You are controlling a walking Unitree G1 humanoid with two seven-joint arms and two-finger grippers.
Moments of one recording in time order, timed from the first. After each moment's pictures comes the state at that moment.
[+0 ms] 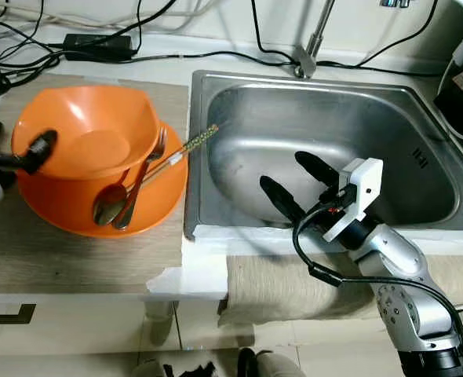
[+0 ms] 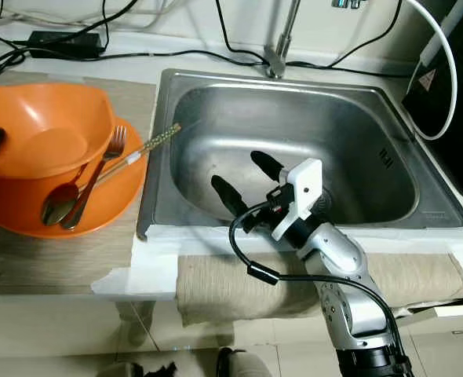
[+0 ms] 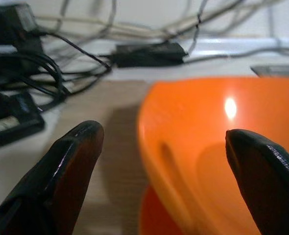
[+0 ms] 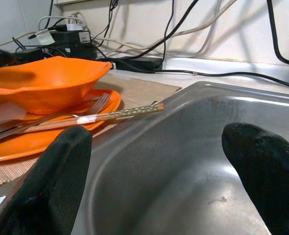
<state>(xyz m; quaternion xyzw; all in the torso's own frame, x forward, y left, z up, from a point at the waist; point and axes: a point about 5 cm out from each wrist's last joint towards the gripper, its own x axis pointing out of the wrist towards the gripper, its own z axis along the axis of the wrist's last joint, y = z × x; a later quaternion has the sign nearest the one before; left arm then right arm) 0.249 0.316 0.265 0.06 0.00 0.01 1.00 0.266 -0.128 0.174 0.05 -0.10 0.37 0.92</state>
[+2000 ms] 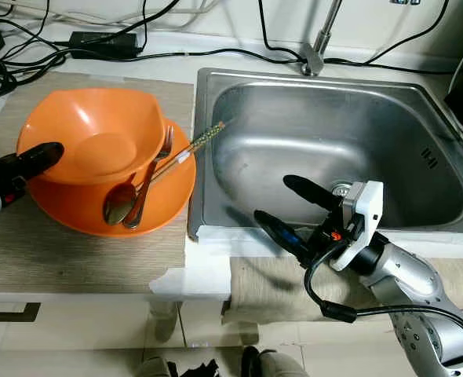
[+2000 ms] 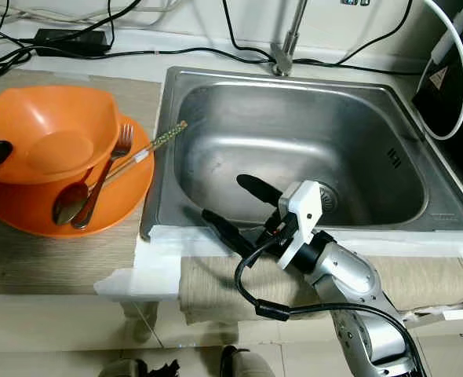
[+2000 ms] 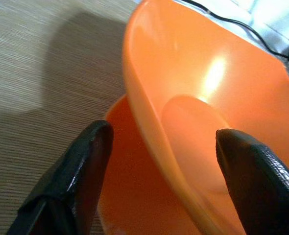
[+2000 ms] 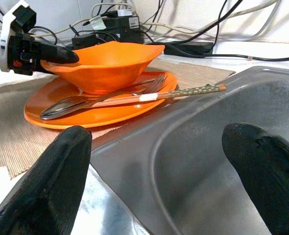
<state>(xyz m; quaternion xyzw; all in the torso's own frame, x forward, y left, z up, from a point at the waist) 0.250 0.314 0.245 -0.18 0.14 -0.07 0.97 0.238 -0.129 0.167 0.04 -0.08 0.45 0.89</state>
